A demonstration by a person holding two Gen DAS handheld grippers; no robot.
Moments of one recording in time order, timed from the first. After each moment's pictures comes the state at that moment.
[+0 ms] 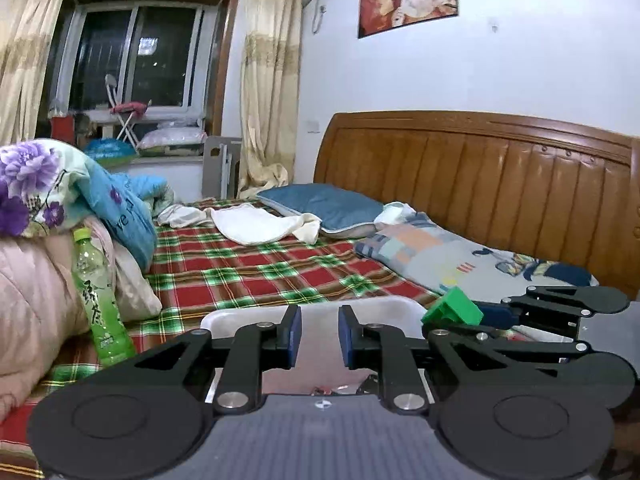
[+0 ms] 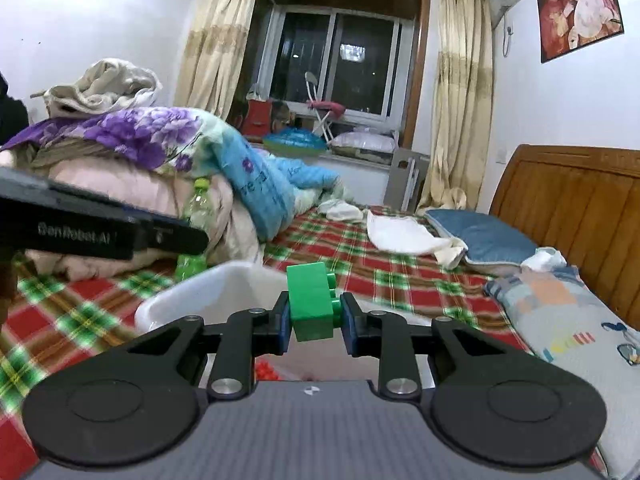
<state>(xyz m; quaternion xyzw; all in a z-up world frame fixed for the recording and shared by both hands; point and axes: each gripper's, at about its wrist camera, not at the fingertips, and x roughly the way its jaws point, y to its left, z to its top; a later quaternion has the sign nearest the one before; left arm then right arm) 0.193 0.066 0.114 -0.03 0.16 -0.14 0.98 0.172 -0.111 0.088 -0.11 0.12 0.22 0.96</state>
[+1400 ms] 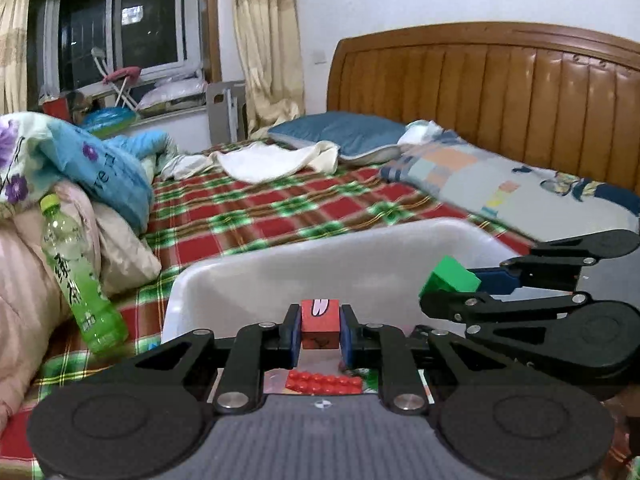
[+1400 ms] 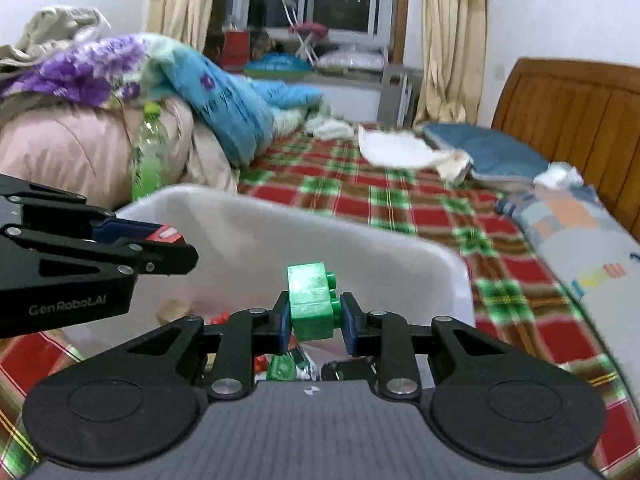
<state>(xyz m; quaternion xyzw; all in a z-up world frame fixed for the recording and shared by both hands) 0.275 0.032 0.057 0.05 0.26 -0.09 0.96 0.259 -0.117 0.037 -0.09 0.25 0.20 0.94</state>
